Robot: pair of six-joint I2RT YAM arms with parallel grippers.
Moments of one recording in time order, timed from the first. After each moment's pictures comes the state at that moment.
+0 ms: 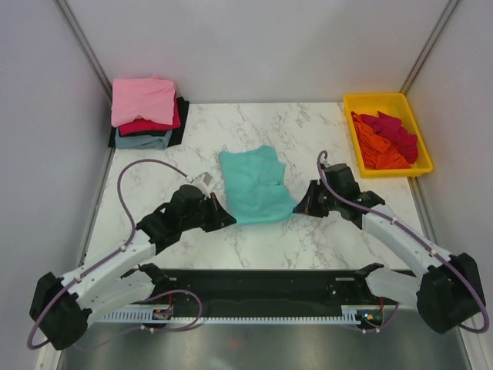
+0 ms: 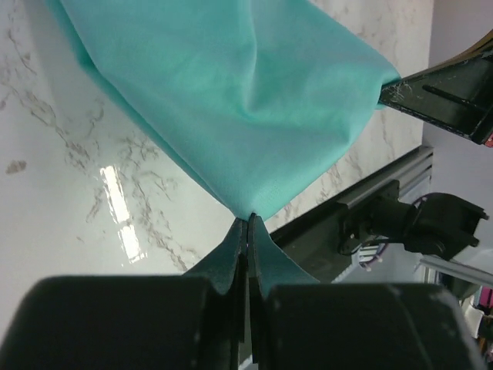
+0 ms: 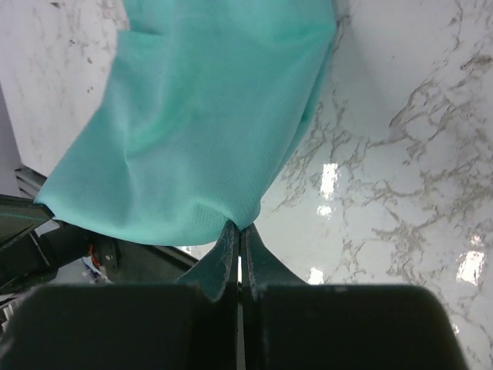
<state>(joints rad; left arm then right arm) -0.67 0.94 0.57 -0.26 0.16 -0.86 0.42 1.16 0.71 -0.39 -0.31 0.67</state>
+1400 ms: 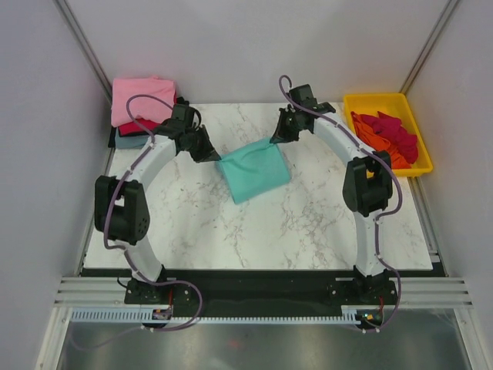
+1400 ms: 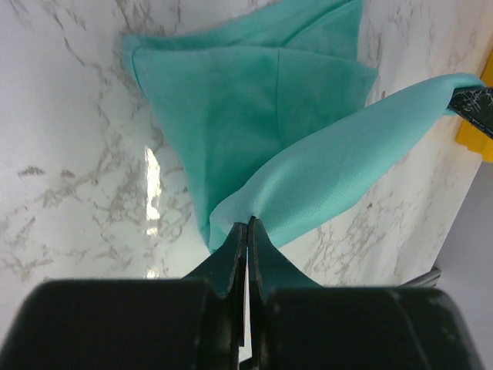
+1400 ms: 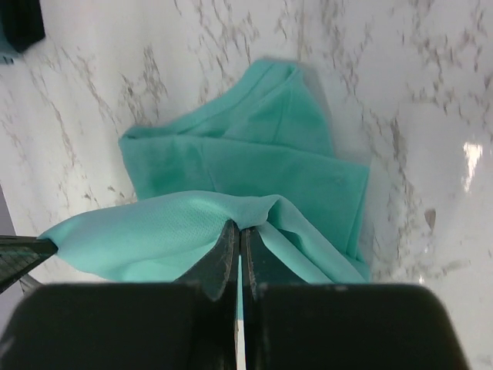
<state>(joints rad) -0.25 1.73 1.40 -0.61 0.30 -0.62 0.34 2.12 1.89 -0.69 -0.28 0.53</state>
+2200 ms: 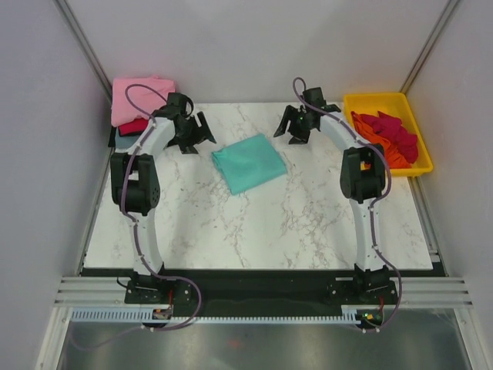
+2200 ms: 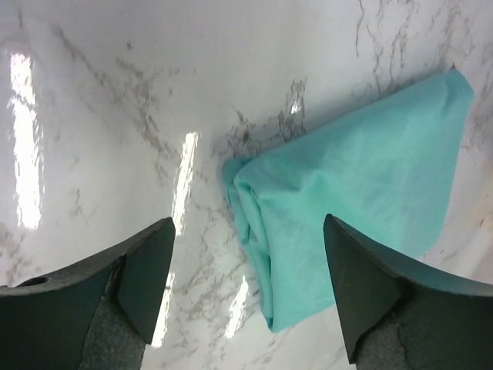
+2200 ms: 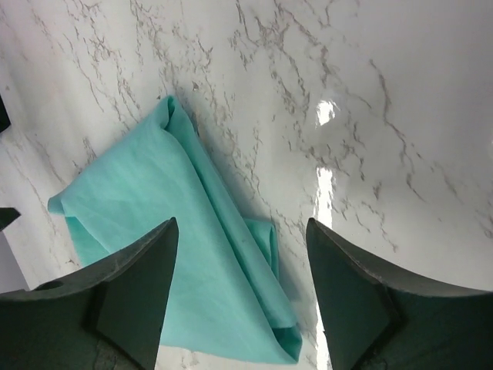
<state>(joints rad) -0.12 2.18 1.85 -0.73 0.23 -0.53 0.23 2.45 2.17 -0.64 -0.36 0.57</state>
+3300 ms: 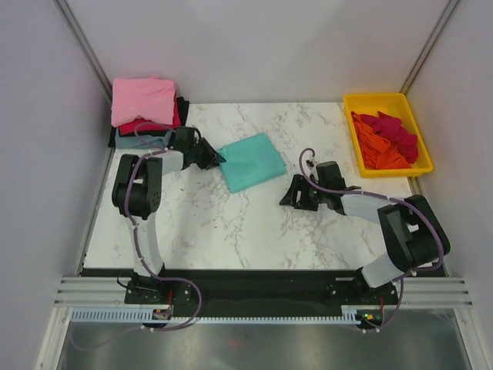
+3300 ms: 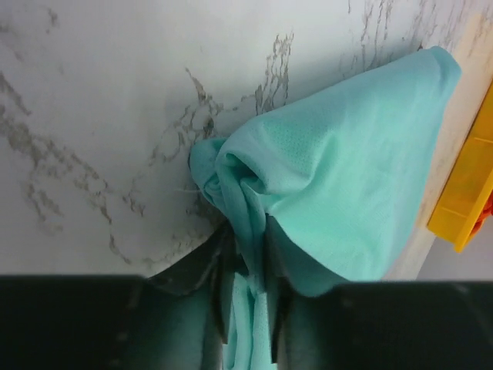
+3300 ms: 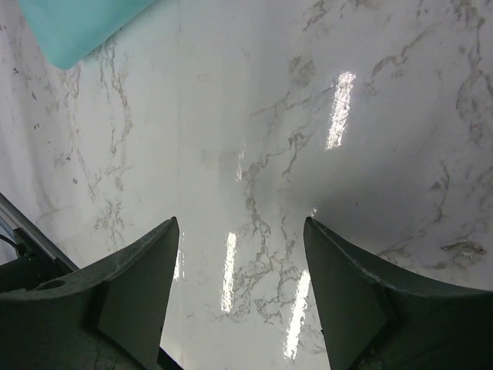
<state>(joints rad) -0.16 2.07 1.25 0.02 0.39 -0.81 0.34 1.55 0.67 0.03 -0.42 0.56</state>
